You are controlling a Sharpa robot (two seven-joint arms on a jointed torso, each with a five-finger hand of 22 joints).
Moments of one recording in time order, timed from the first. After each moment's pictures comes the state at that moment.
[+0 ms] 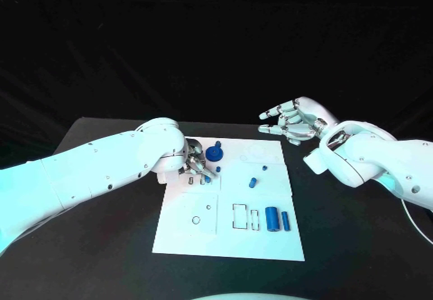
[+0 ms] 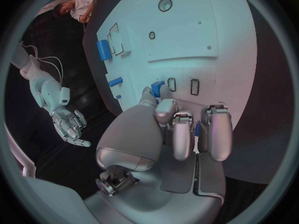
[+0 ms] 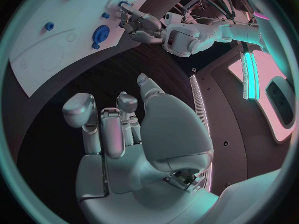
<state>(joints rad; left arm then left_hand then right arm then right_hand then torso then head) 1.29 -0.53 0.00 1.32 -1.02 0.26 -0.69 1.45 0.15 -0.11 0.20 0.09 0.89 0.03 0.65 0.65 1.32 -0.04 1.17 1.07 1.47 -0.09 1.57 1.31 0.04 1.47 0.02 1.48 1.31 1.28 -0.97 -0.02 1.64 -0.84 -0.45 0.07 1.31 -0.06 0.08 0.10 0.24 0.95 0.15 0.08 0.10 1.24 0.06 1.03 1.07 1.46 -0.02 1.43 1.31 0.12 1.27 0.09 1.24 0.89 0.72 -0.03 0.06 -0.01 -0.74</state>
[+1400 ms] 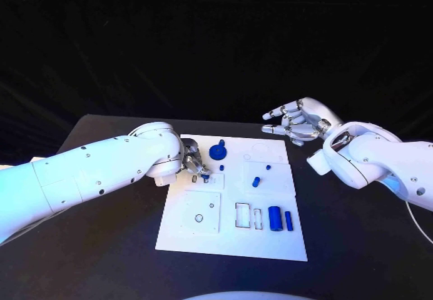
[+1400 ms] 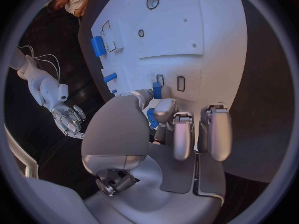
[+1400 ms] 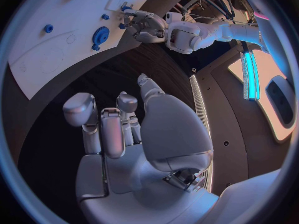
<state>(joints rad) 1.28 -0.60 -0.01 1.39 -1.06 0.15 -0.69 1.28 -0.17 0.53 0.29 0.18 0.89 0.05 0.64 0.76 1.34 -0.03 1.14 1.07 1.47 -0.08 1.57 1.31 0.04 1.47 0.02 1.48 1.31 1.28 -0.96 -0.02 1.64 -0.84 -0.45 0.07 1.30 -0.06 0.07 0.10 0.25 0.95 0.15 0.09 0.11 1.24 0.06 1.03 1.07 1.46 -0.02 1.43 1.31 0.12 1.27 0.09 1.24 0.88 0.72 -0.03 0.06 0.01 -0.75</state>
